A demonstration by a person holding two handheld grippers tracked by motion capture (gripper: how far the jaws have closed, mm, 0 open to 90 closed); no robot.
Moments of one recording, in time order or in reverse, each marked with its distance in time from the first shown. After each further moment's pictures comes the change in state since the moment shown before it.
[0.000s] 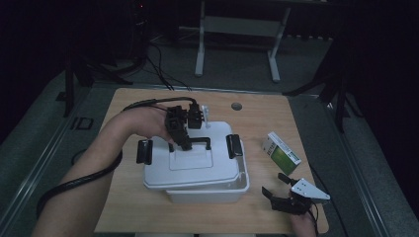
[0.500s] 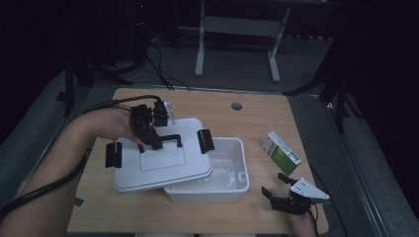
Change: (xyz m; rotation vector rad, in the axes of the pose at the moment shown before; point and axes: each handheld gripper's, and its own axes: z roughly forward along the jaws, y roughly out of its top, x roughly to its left) left arm 0.000 -0.074 -0.016 -0.007 0.024 -0.122; right arm 0.001 0.000 0.001 0.006 -0.007 0.000
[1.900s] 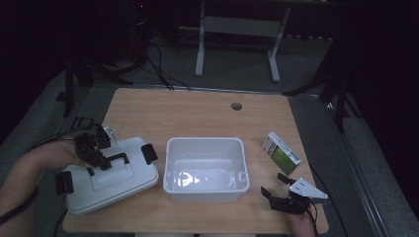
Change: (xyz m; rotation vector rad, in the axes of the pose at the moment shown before) left arm 0.027 -0.158 0.086 0.047 -0.031 -0.293; right arm 0.001 0.000 0.002 0.019 -0.007 0.000
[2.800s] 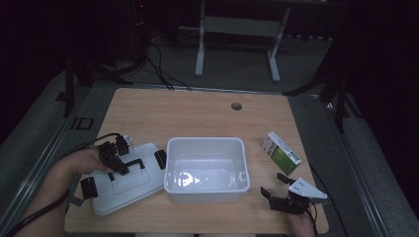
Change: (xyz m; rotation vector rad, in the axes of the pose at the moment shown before) left arm 0.016 0.024 0.070 -0.032 -0.040 -0.008; right arm 0.001 0.001 0.000 0.000 0.003 -0.012
